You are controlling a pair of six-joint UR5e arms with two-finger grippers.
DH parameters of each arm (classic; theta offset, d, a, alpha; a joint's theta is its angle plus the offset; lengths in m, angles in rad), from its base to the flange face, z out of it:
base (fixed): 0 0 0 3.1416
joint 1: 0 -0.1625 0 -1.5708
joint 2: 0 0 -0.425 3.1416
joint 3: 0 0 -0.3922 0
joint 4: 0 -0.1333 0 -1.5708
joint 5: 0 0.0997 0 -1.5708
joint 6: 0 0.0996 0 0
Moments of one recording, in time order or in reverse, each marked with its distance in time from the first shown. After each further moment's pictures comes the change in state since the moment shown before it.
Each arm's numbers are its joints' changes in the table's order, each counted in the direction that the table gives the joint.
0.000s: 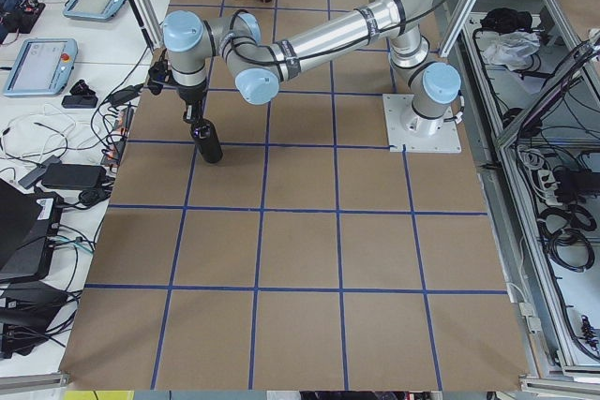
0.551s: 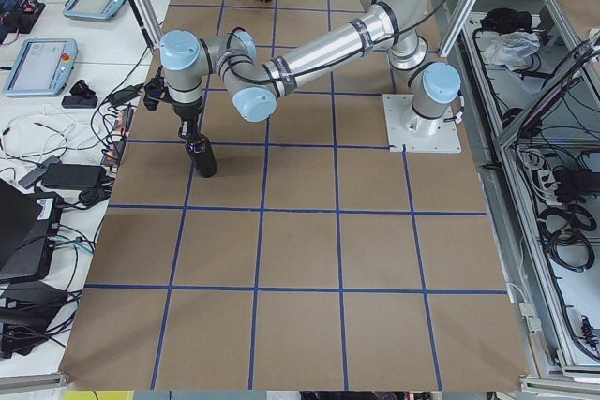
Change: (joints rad) left arm -0.066 -0.073 -0.035 -0.063 0.005 0.078; right arm 0.000 0.000 0.000 0.000 0.000 0.000
